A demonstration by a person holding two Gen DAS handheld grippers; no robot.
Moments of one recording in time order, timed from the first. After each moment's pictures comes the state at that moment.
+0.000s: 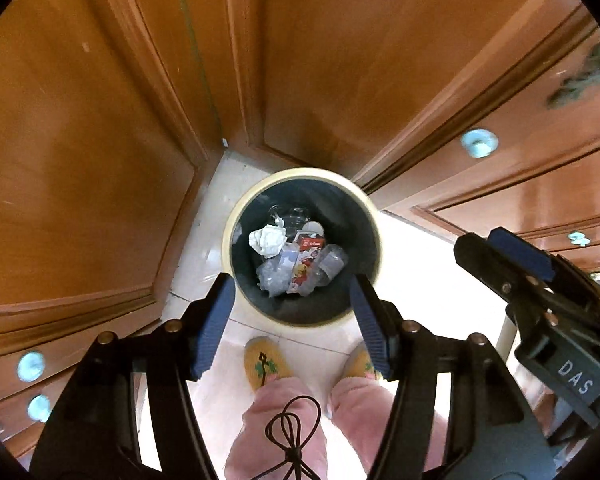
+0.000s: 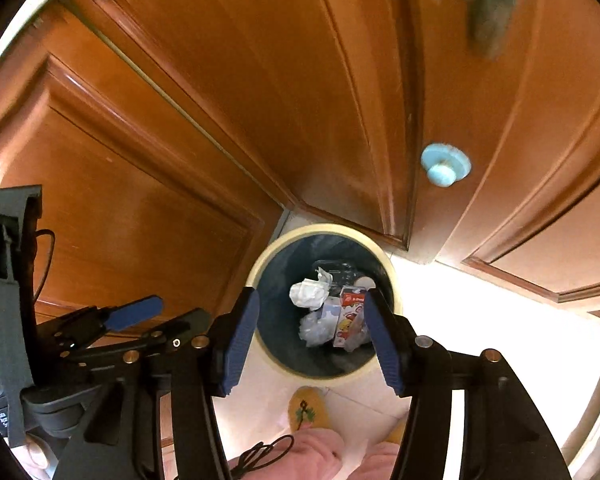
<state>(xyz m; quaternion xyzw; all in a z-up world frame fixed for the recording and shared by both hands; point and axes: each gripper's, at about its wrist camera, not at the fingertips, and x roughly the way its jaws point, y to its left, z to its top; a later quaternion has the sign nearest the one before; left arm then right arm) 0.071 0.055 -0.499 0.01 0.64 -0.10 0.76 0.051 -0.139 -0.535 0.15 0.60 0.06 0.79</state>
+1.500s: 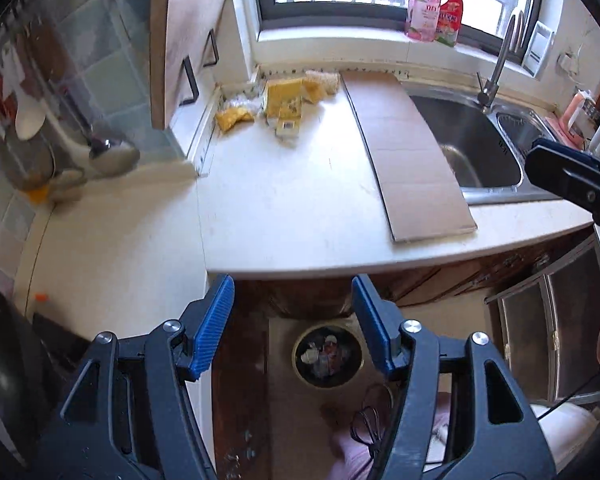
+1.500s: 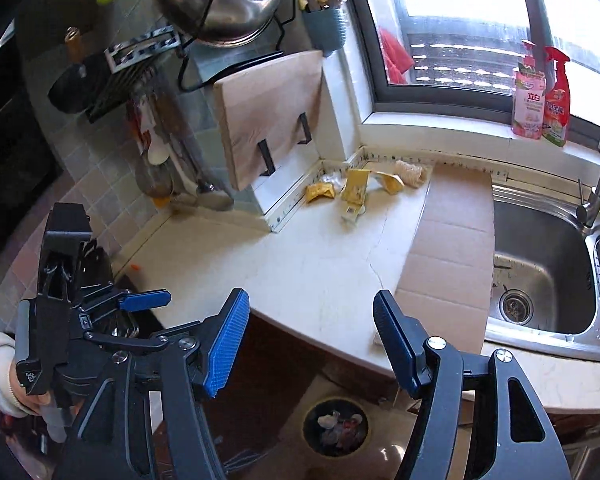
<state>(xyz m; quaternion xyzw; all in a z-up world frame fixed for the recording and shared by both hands) 0.138 0.010 0.060 0.16 0.45 -0.21 0.85 0.090 -0.194 0.124 0.11 0.40 0.06 0.91</state>
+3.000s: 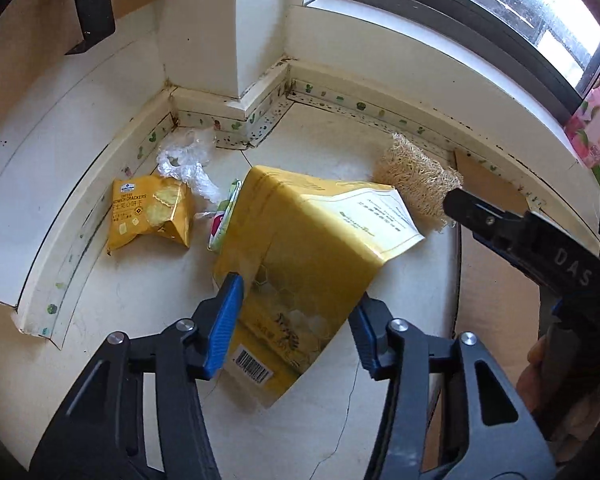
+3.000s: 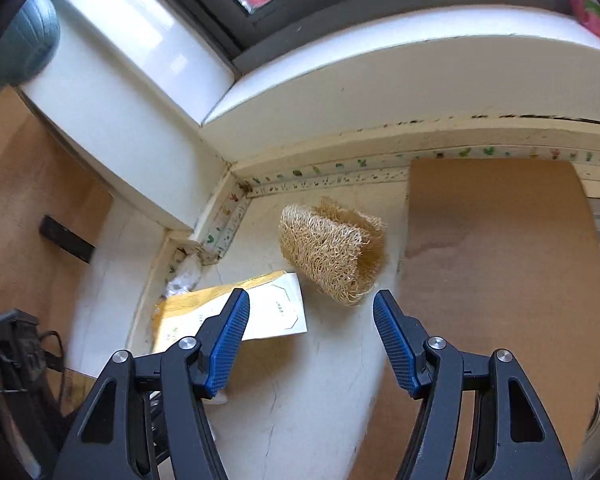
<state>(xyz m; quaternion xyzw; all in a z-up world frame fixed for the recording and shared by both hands) 0.550 -0.175 -0.135 0.00 0.51 -0.09 0.86 0.611 -0.415 -0.173 0.26 0.47 0.03 0.84</state>
